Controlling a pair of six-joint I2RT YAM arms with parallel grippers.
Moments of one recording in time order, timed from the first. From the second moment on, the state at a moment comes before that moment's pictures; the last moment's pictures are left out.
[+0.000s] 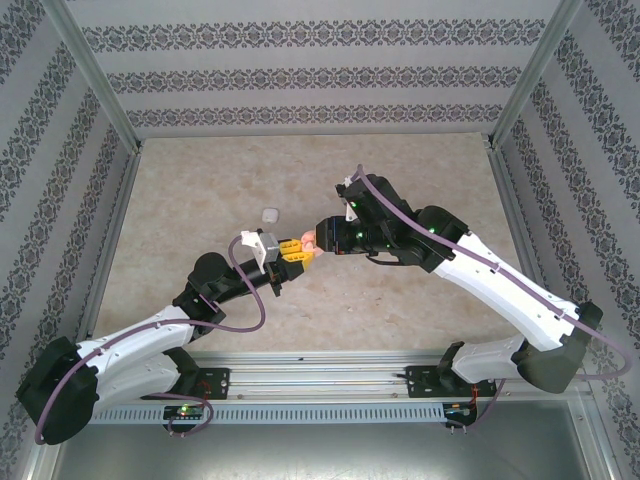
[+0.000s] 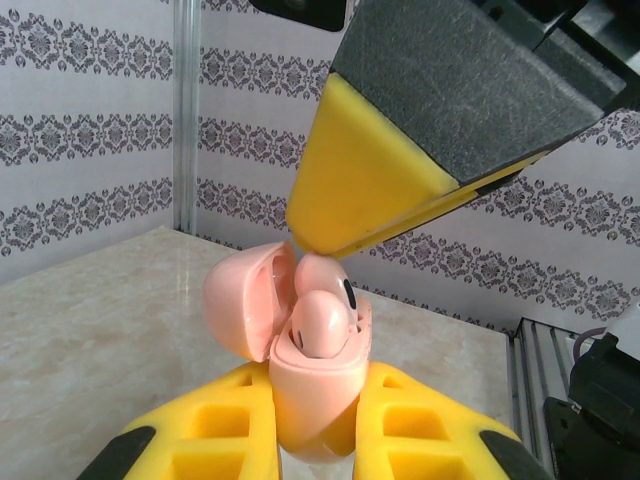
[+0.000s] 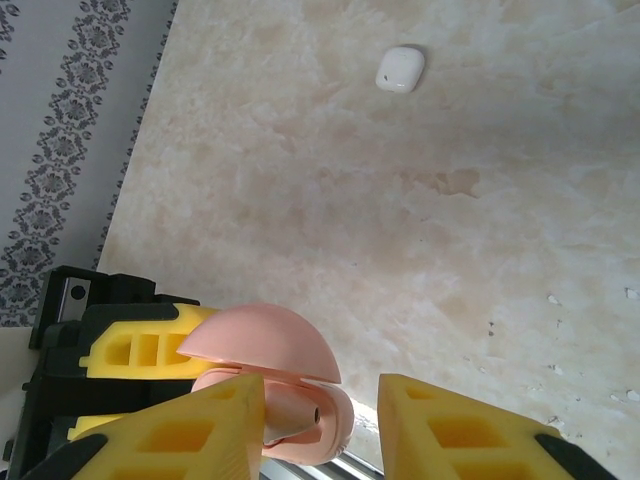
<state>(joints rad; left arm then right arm) -0.69 0.99 0.40 0.70 0.39 -0.16 0.87 1.31 1.47 -0.92 -0.06 0.74</state>
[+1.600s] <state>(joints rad) -0.69 0.99 0.44 0.67 0.45 -0.16 0.71 1.26 1.52 -1.03 -0.14 0.72</state>
